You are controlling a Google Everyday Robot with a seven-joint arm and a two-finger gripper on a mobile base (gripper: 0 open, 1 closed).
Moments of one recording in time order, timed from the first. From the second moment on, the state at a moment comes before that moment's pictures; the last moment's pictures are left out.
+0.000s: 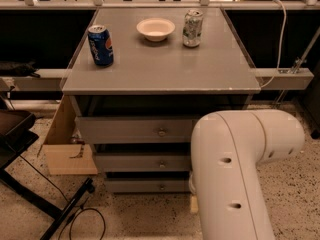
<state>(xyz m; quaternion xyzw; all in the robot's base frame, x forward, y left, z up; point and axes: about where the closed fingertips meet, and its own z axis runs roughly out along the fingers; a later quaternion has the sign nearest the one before) 0.553 -0.158 0.280 -0.67 0.74 -0.01 0.09</state>
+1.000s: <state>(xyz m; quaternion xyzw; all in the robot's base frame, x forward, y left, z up) 0.583 -0.148 0.236 -0.70 0.71 -0.03 0.10</state>
